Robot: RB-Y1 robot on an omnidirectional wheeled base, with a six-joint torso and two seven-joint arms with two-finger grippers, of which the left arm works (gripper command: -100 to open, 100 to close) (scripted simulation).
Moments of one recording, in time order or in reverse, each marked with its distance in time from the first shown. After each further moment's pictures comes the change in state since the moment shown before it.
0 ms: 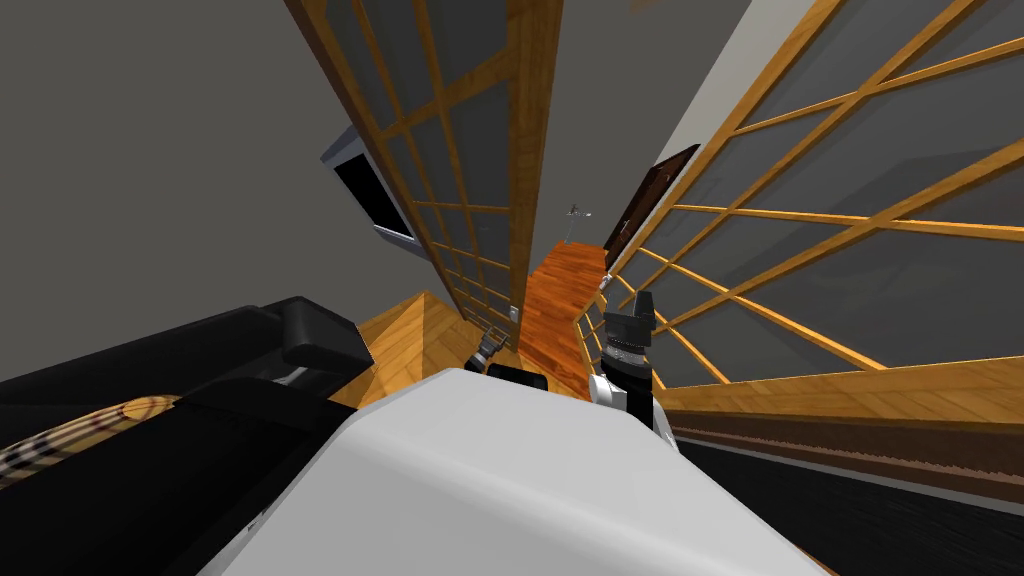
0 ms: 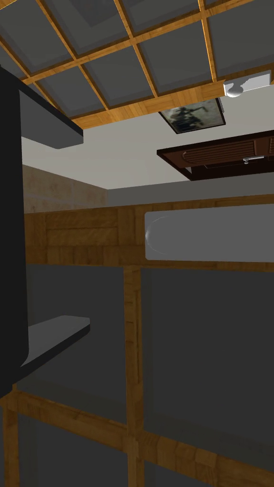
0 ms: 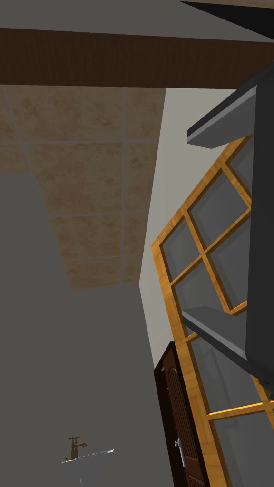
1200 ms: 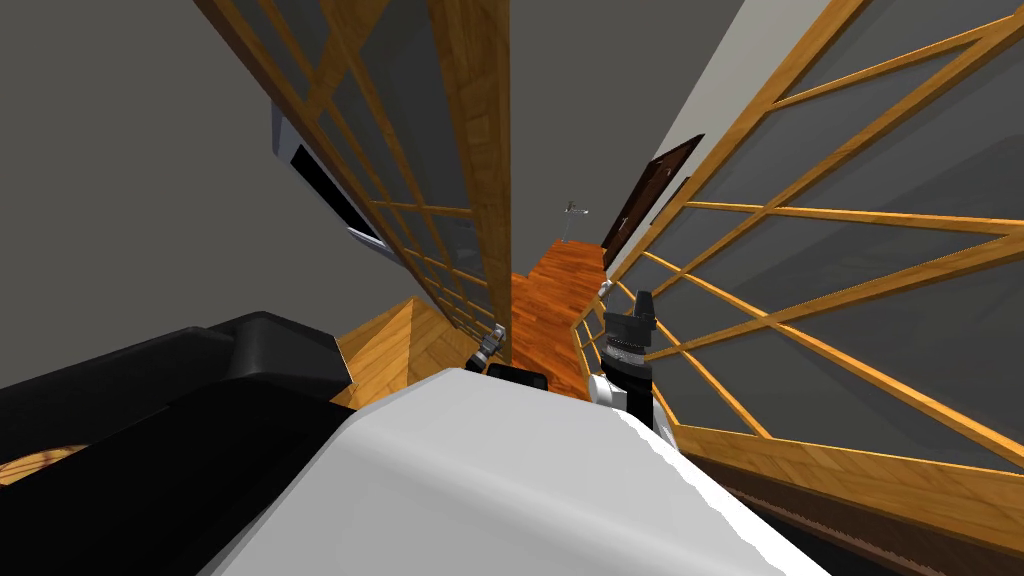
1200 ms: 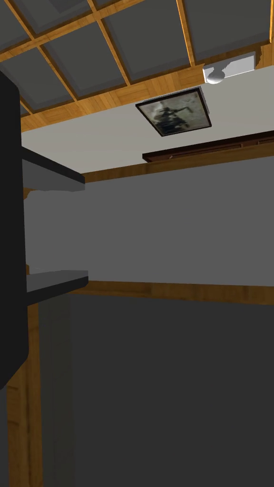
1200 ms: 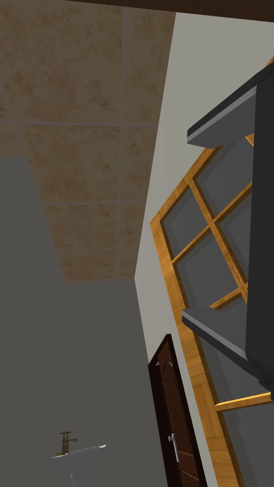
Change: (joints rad) arm -0.035 -0.005 0.010 0.045 0.001 0.007 -0.029
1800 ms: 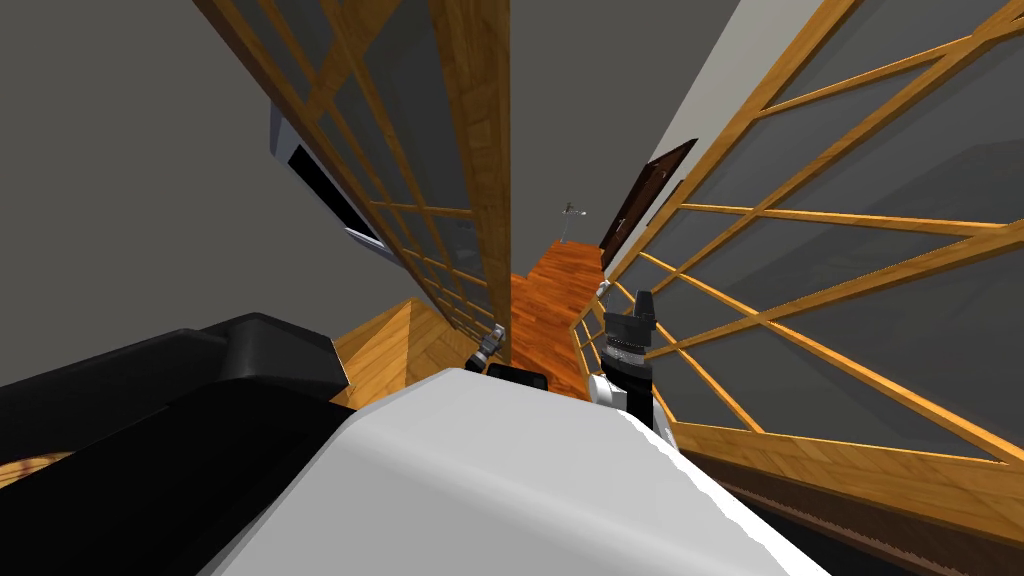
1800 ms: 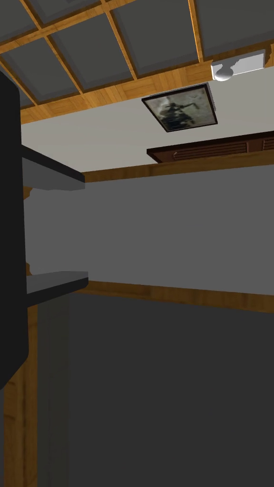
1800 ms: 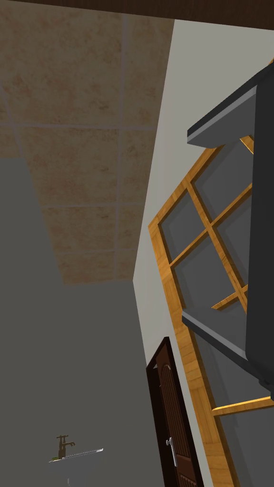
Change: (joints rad) arm 0.000 0.004 -0.004 0.001 0.017 0.007 0.031
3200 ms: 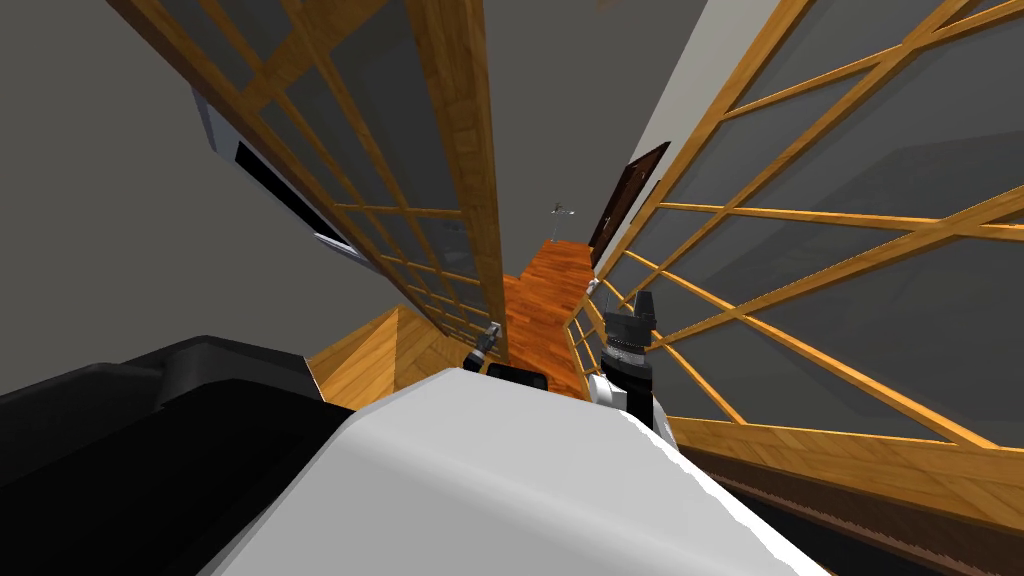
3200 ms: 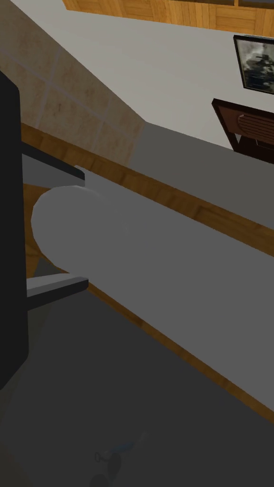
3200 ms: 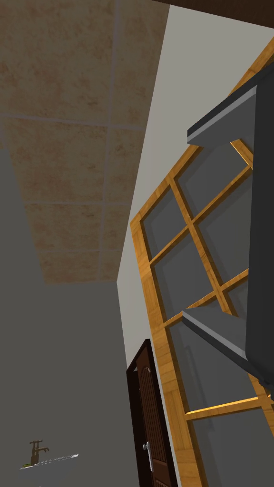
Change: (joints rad) arm -0.027 0.031 -0.029 0.028 0.215 -0.019 0.339
